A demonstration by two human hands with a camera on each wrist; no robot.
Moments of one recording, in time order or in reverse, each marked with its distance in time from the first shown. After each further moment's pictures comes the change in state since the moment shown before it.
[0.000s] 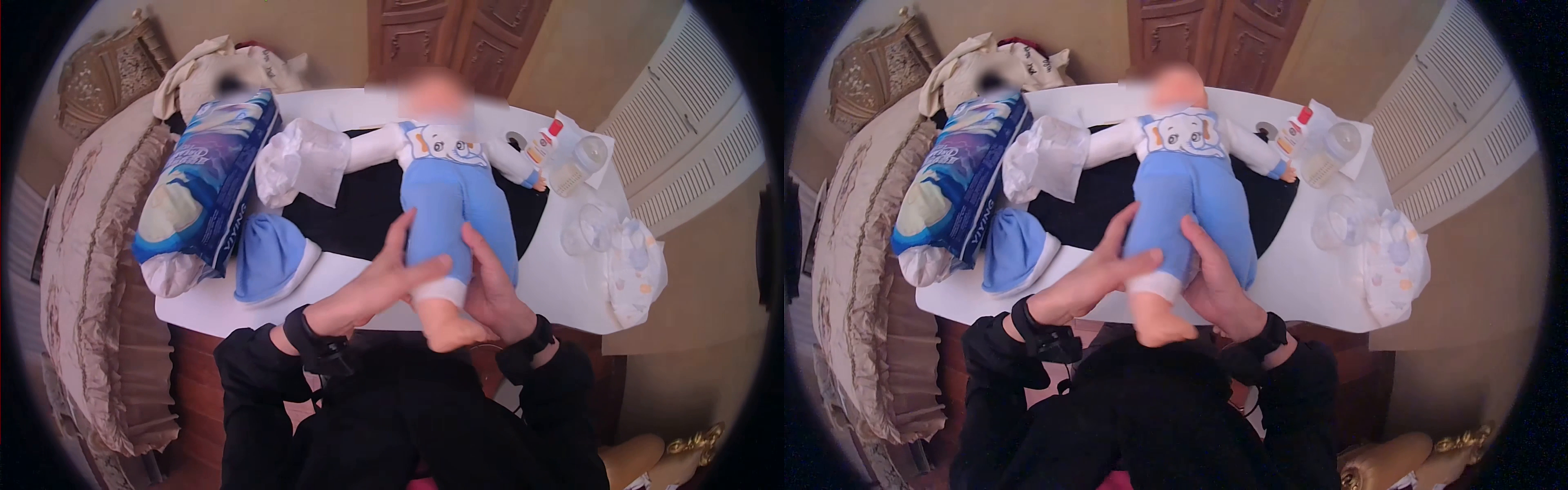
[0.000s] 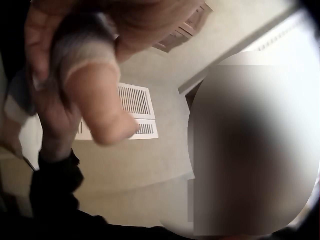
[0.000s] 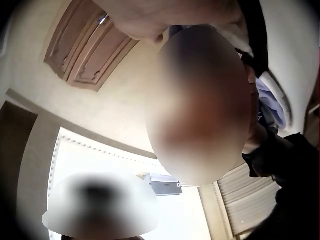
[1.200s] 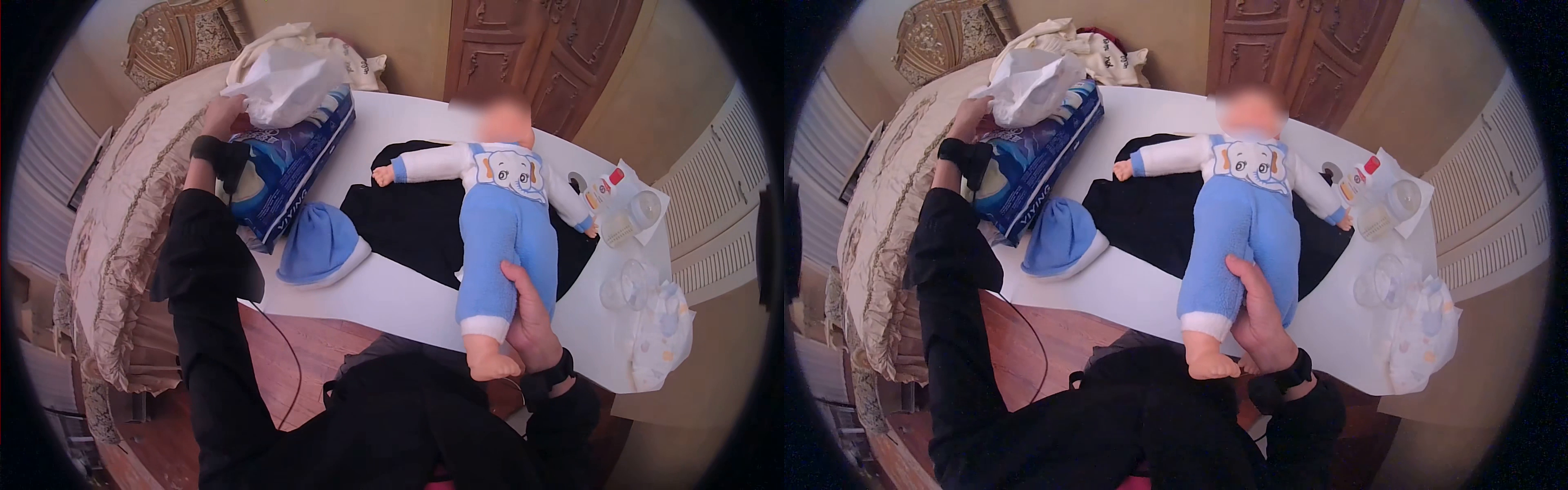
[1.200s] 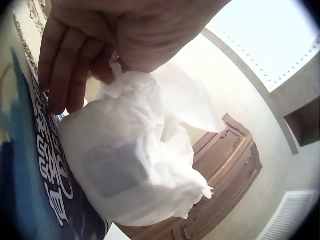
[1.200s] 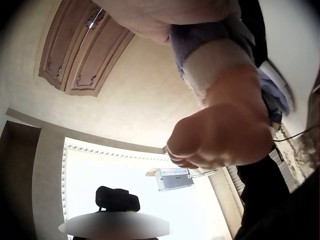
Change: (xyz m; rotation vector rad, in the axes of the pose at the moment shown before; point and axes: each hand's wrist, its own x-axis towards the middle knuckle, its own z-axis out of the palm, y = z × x) left_hand -0.026 0.116 -0.341 0.331 1.130 0.257; right_hand 0.013 -0.008 -0.015 -0.069 0.092 0.087
